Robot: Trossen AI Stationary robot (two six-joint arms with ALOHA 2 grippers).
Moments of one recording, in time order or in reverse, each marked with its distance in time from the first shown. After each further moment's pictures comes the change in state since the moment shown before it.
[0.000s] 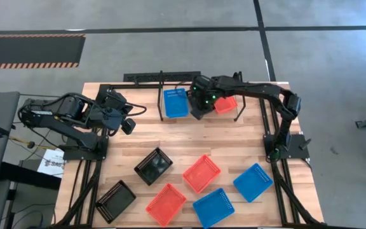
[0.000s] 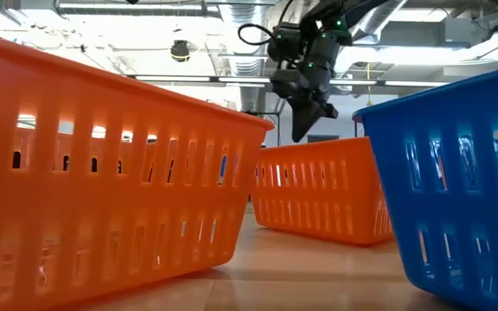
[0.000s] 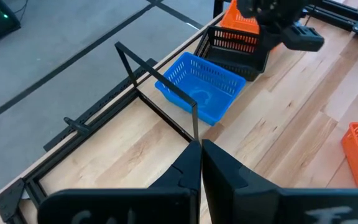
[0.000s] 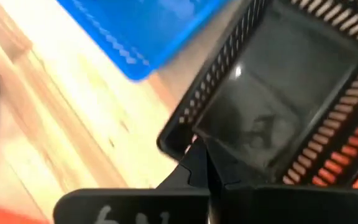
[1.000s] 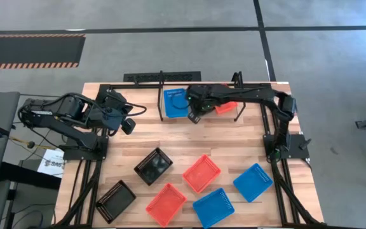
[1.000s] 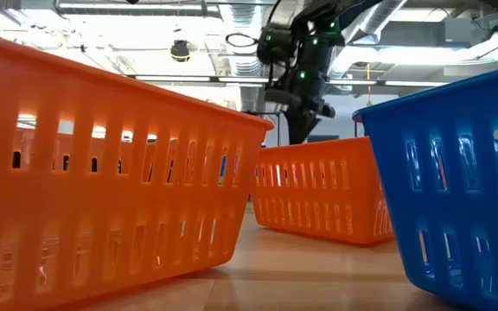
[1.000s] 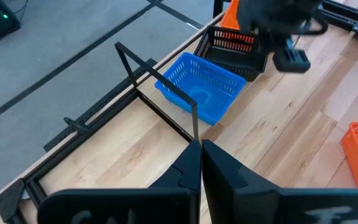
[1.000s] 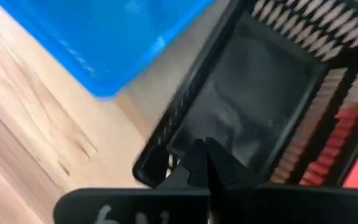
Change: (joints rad) left arm 0.000 0.000 0.000 0.000 0.000 0.001; right arm 0.079 0.058 -0.007 0.044 0.262 0.052
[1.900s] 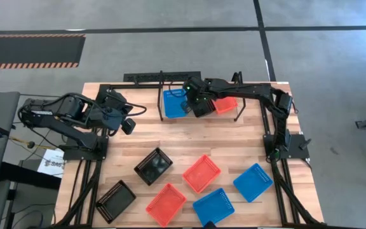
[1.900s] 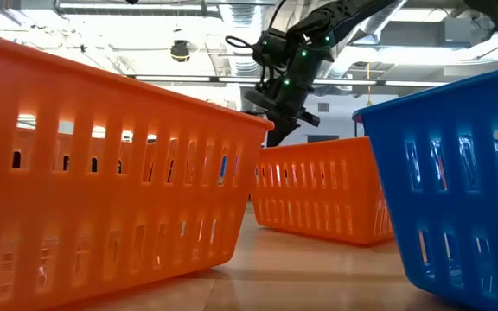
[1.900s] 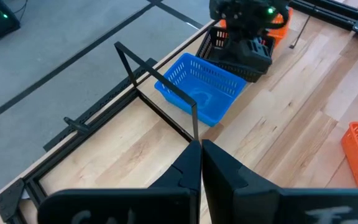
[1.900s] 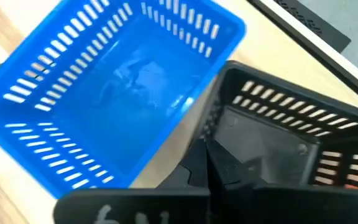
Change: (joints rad) left arm 0.000 0.000 0.000 -0.002 0.003 0.000; right arm -0.074 0.041 0.031 0.229 -0.042 0.063
